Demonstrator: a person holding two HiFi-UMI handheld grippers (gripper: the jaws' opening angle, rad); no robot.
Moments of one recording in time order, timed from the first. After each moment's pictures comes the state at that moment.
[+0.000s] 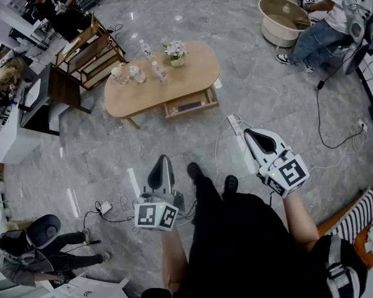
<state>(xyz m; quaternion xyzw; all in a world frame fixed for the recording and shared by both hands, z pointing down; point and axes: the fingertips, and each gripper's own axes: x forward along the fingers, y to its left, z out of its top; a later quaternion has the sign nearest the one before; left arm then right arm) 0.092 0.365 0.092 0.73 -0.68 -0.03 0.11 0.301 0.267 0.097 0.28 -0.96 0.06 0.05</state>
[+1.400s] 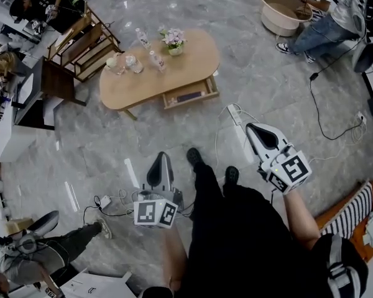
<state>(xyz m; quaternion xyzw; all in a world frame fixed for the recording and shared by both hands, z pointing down) 0.060 0.356 0.120 0.72 -0.68 -0.01 0.14 0.276 0.252 0.116 0.29 -0.95 0.09 0.05</state>
